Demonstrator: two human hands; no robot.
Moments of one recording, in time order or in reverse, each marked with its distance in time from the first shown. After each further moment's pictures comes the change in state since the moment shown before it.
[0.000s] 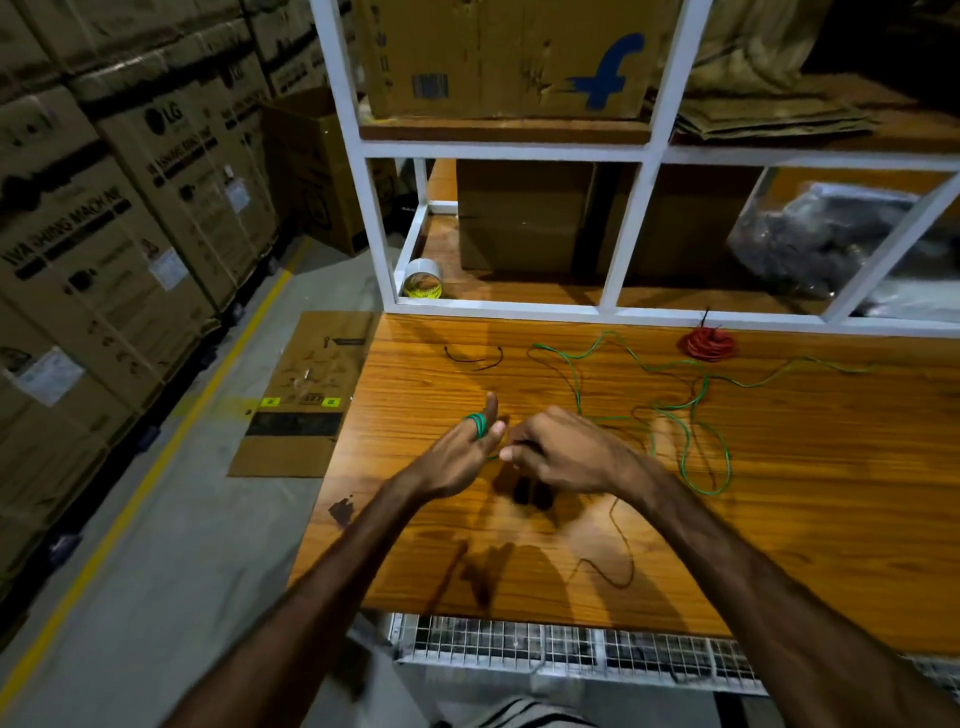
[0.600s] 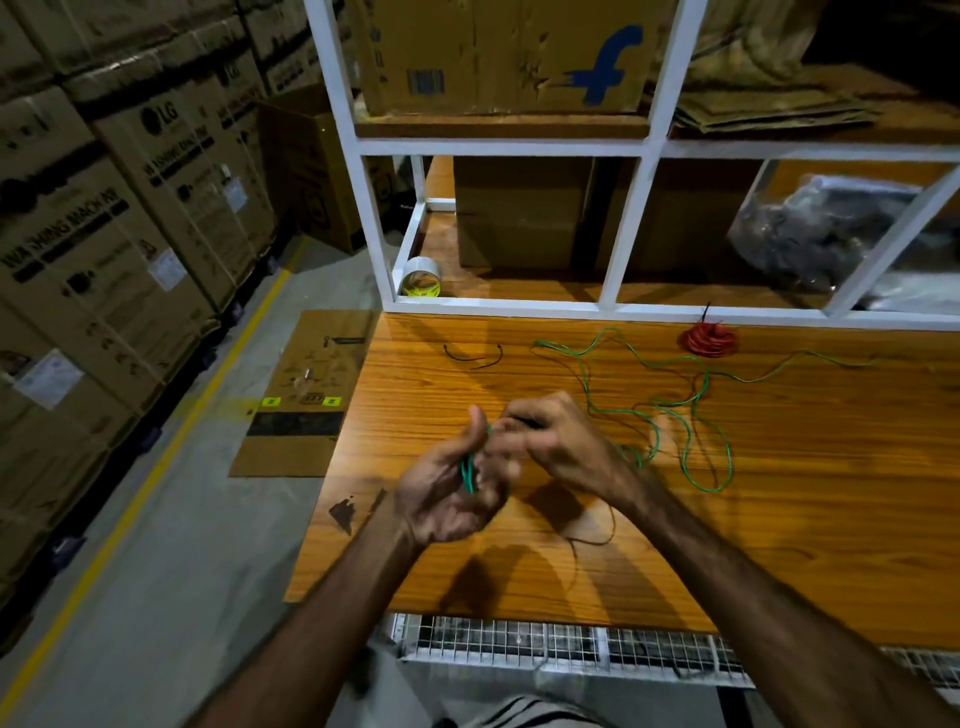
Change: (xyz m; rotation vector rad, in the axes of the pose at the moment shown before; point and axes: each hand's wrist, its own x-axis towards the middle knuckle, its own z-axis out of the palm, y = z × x) left_hand -0.047 0.038 0.002 -1.493 -0.846 0.095; right_hand 0.003 -0.002 0.008 0.291 0.315 -0.091
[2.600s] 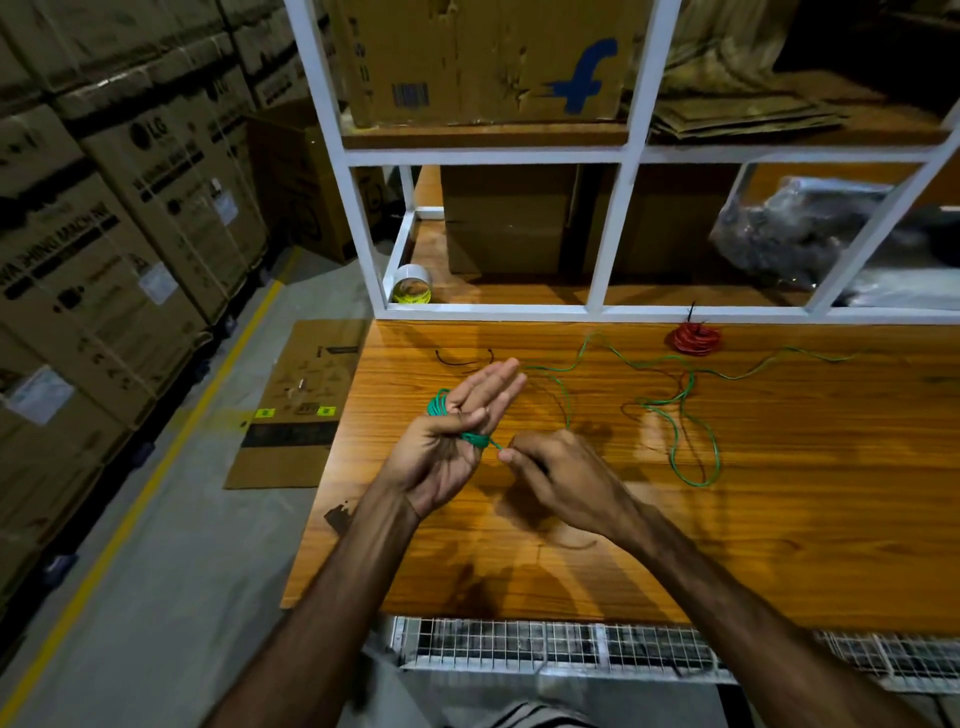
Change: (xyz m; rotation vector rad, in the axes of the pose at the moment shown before) left_hand 0.017 0.019 0.006 0.015 0.415 0.474; right_hand -0.043 -0.008 0.012 -0.144 0.015 0.097
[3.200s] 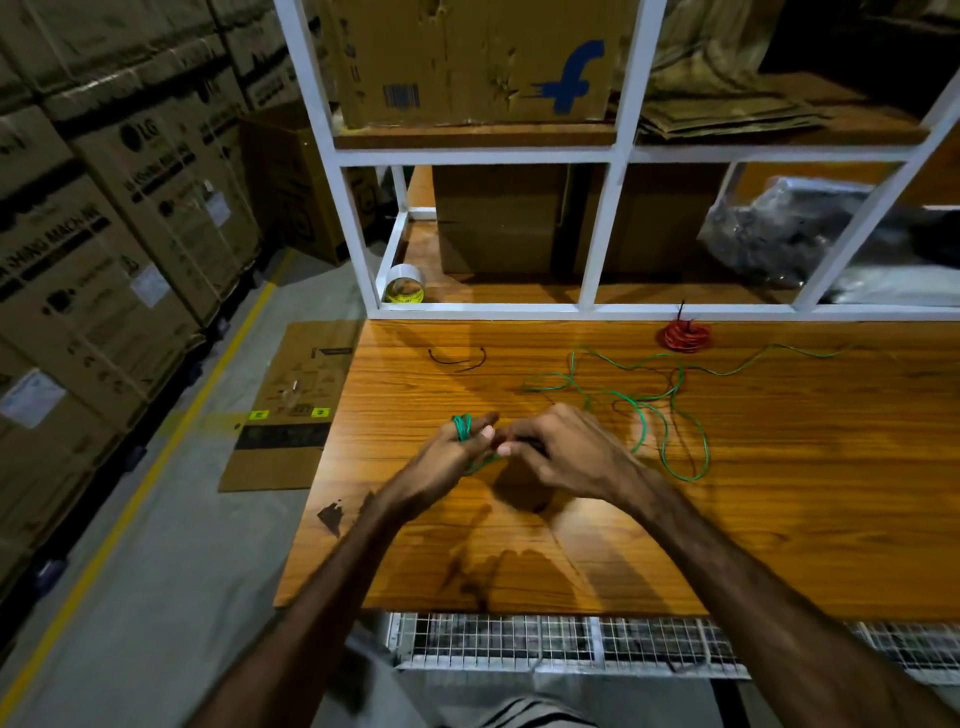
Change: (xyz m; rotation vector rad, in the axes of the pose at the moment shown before) left_hand 0.005 -0.020 -0.029 1.065 0.210 -0.110; right_hand 0.015 0.009 -0.027 -0.213 -0.052 -0.107
